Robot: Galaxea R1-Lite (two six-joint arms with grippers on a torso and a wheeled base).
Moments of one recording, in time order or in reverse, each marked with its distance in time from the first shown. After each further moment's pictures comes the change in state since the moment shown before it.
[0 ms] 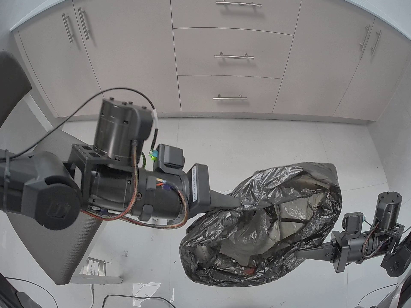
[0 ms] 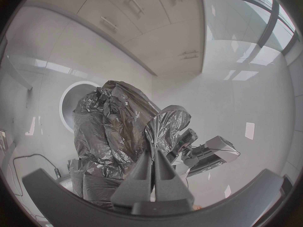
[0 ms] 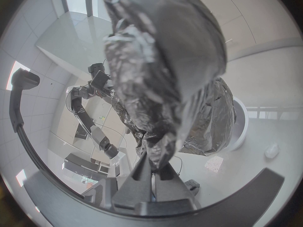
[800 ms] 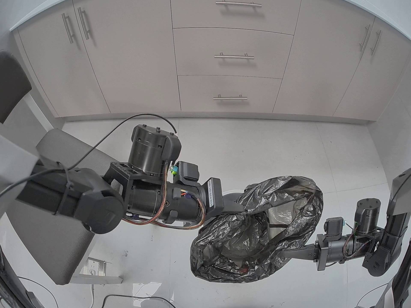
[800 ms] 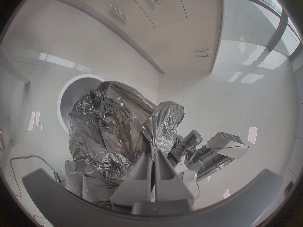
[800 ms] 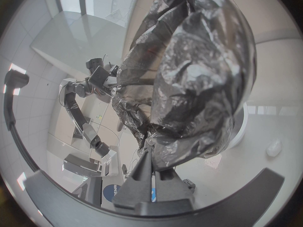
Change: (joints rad) left arm 0.026 0.196 -0.002 -0.149 -0.016 -0.006; right arm -0.003 0.313 -0.015 -0.237 -0.009 -0.021
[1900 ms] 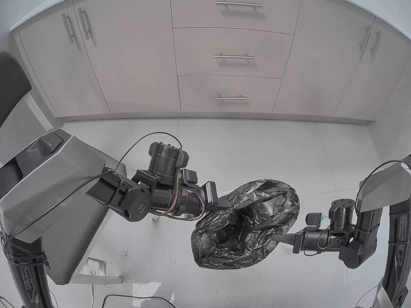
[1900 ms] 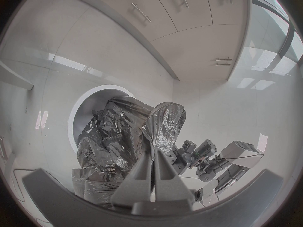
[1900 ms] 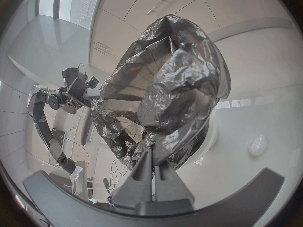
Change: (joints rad) left arm 0.115 0.302 -0.163 -0.056 0.000 0.064; right arm -0.014 0.292 -0.248 -0.003 -0.257 0.069
